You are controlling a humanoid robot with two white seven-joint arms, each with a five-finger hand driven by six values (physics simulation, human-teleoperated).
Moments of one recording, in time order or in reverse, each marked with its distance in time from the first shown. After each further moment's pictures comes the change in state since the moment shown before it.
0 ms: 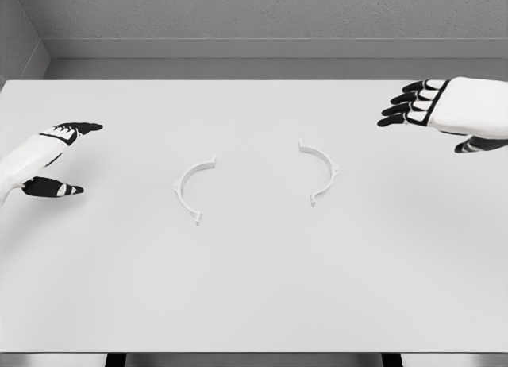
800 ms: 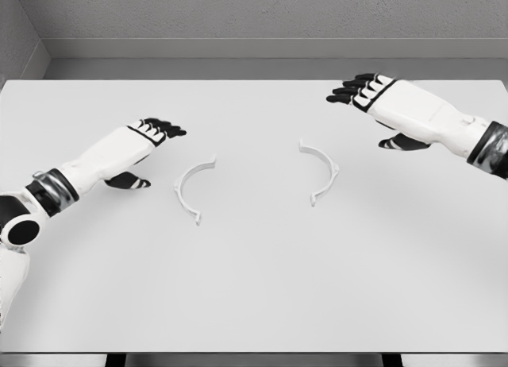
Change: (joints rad) left arm -0.117 -0.200 -0.157 -0.104 -0.327 0.000 -0.016; right arm -0.005 0.180 0.304 0.098 0.172 0.268 -0.548
